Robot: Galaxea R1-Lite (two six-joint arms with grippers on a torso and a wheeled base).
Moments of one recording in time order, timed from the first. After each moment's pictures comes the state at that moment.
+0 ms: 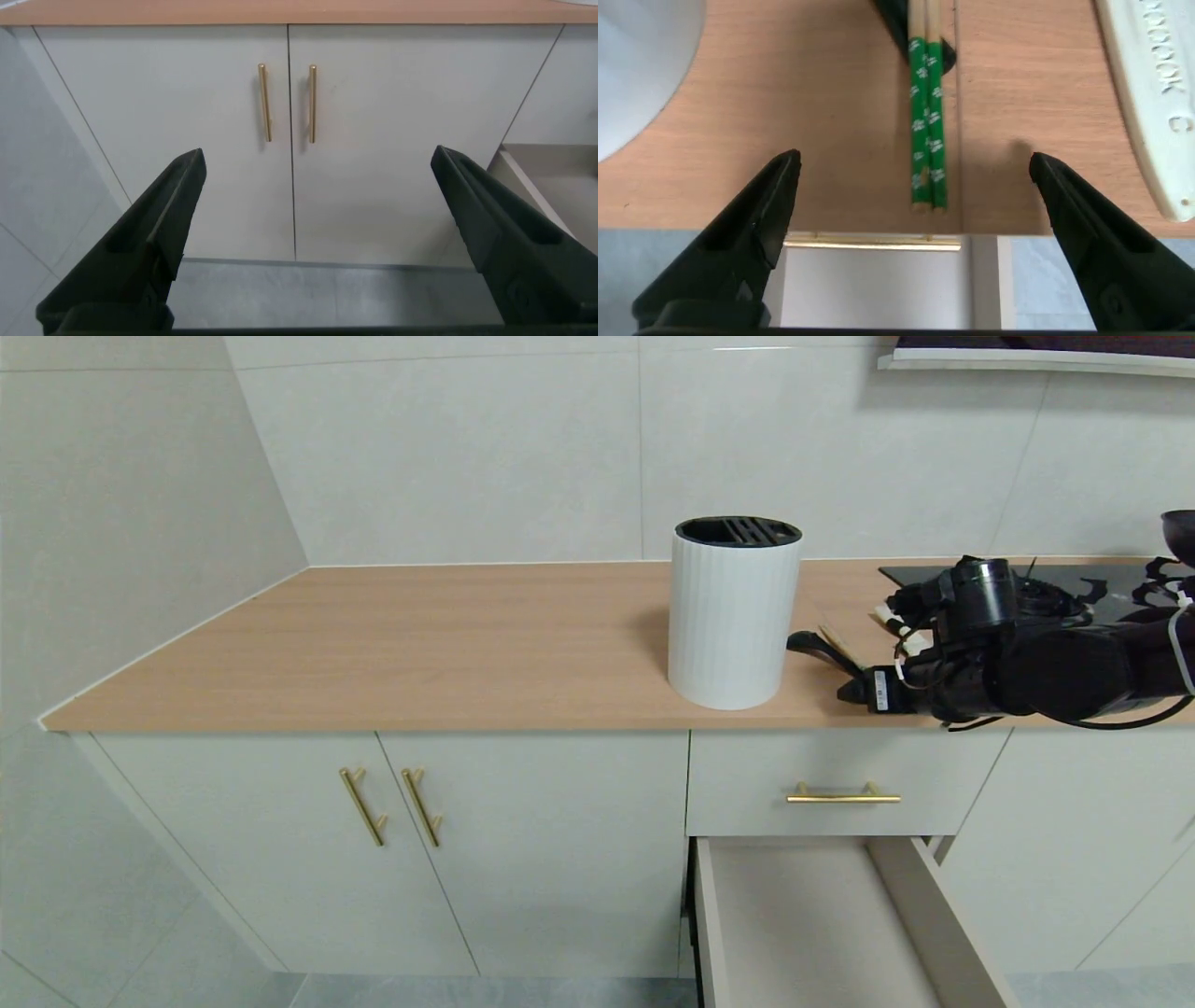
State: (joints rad) left arm 0.00 0.00 0.00 -0.01 0.03 -0.01; right arm 0.22 1.98 -1.35 -0.07 -0.20 0.10
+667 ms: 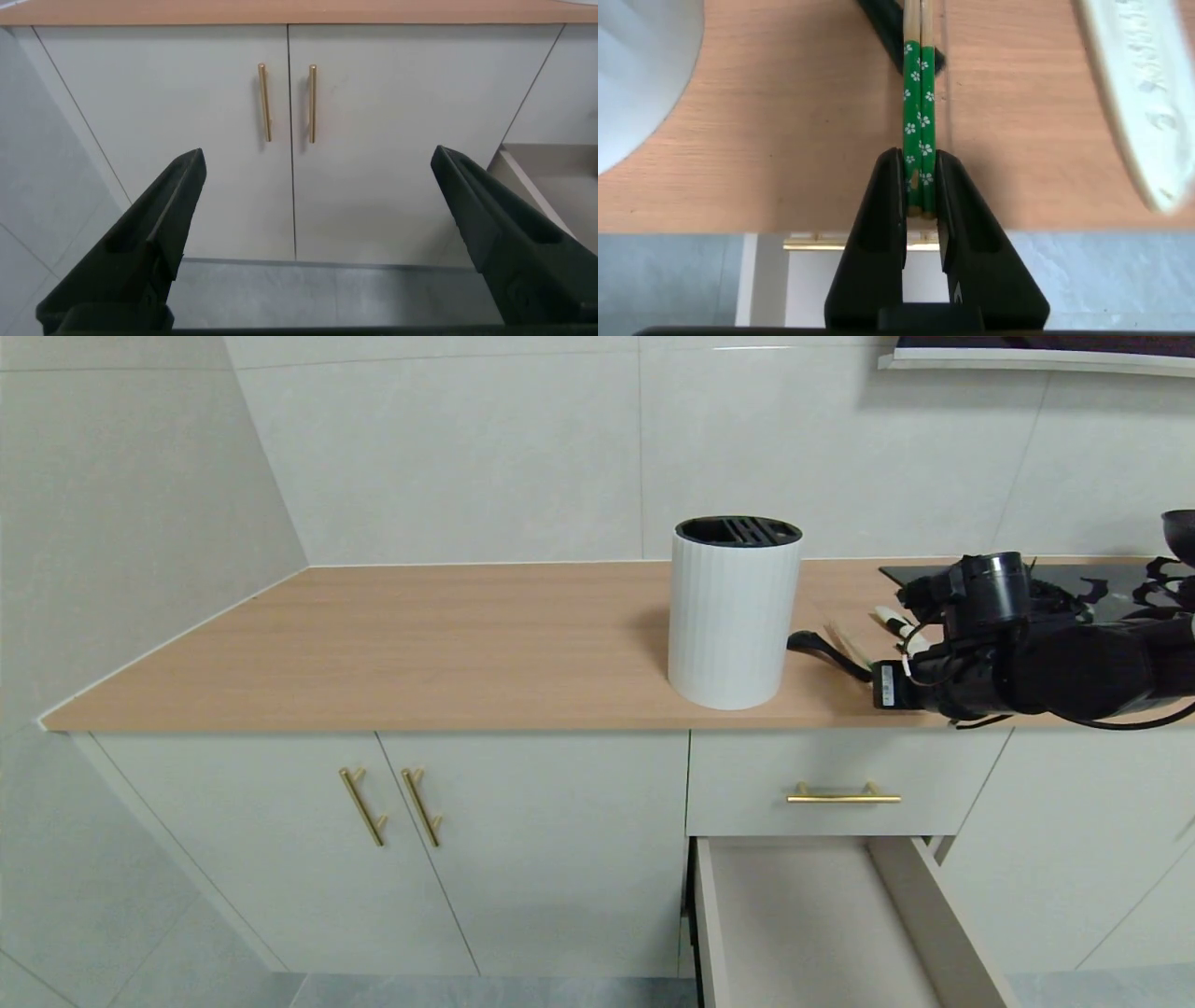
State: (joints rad) left arm 0.00 0.00 0.00 -0.01 0.03 -0.01; right arm 0.22 1.94 -1.32 -0.07 -0.23 0.13
